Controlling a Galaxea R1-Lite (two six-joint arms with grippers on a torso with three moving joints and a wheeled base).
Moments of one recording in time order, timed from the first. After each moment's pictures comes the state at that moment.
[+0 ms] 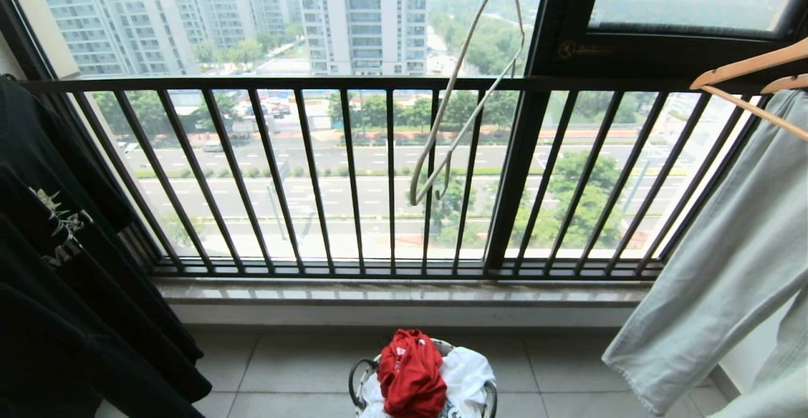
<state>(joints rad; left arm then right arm) -0.04 0.36 -0.89 0.51 -0.18 -0.12 0.24 0.45 -1.21 0.37 -0.45 -0.47</state>
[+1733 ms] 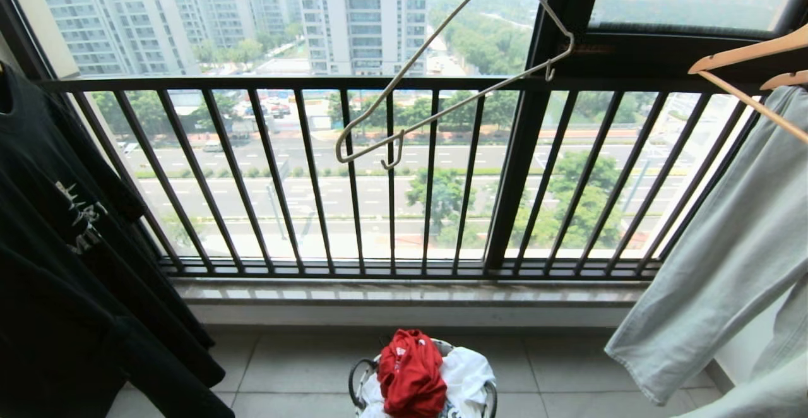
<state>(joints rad) 0.00 0.00 -0.02 0.01 0.00 0.08 0.05 0.27 -0.75 0.46 -0.40 -0.13</state>
